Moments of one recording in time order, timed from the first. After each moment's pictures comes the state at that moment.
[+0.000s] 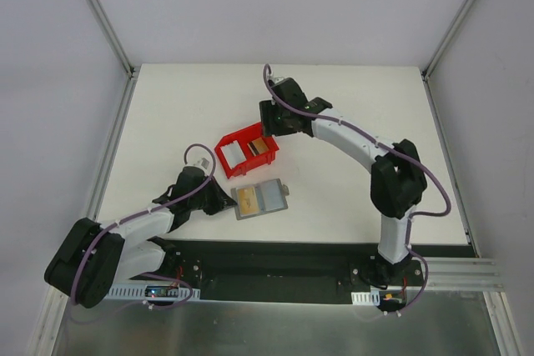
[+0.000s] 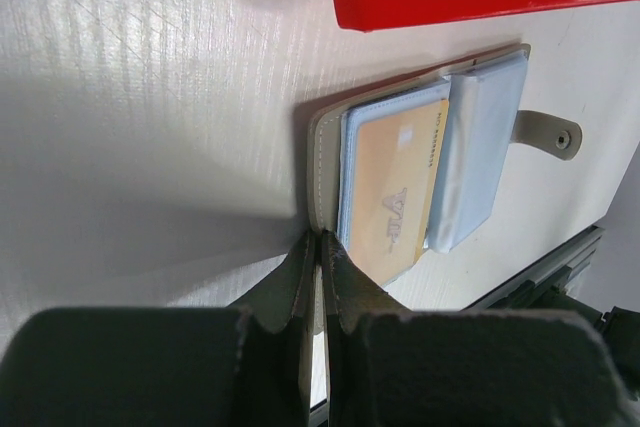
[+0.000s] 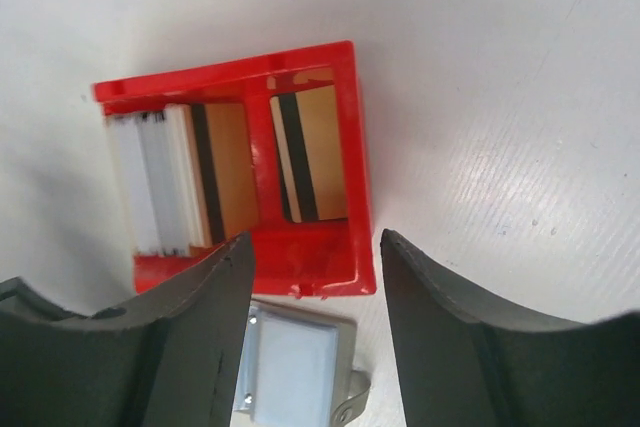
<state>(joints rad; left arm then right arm) -0.45 1.11 0.22 0.11 0.28 -0.94 0.71 1.89 1.62 -0.55 0.02 0.40</state>
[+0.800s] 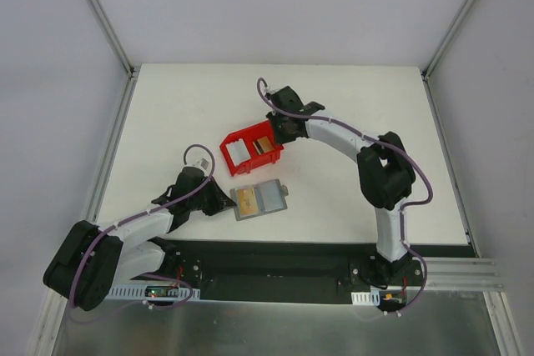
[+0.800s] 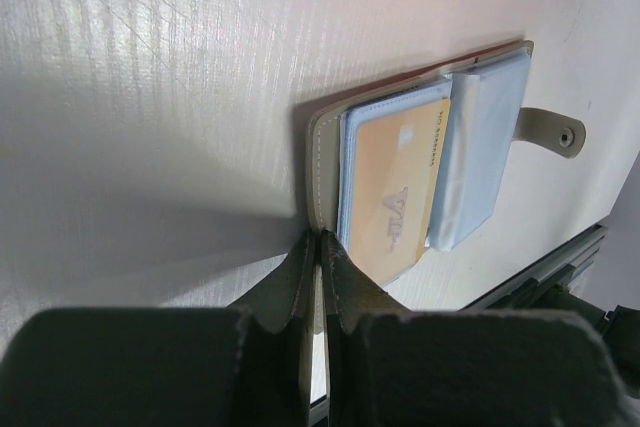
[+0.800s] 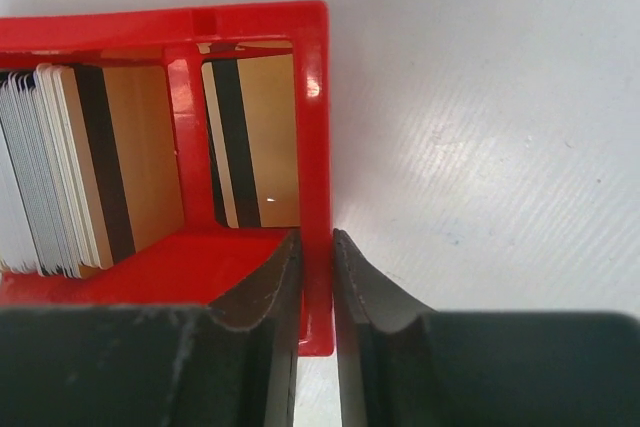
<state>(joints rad) -0.45 1.09 0.22 0.08 0.28 -0.94 0.68 2.04 1.63 -0.58 0.03 0.27</state>
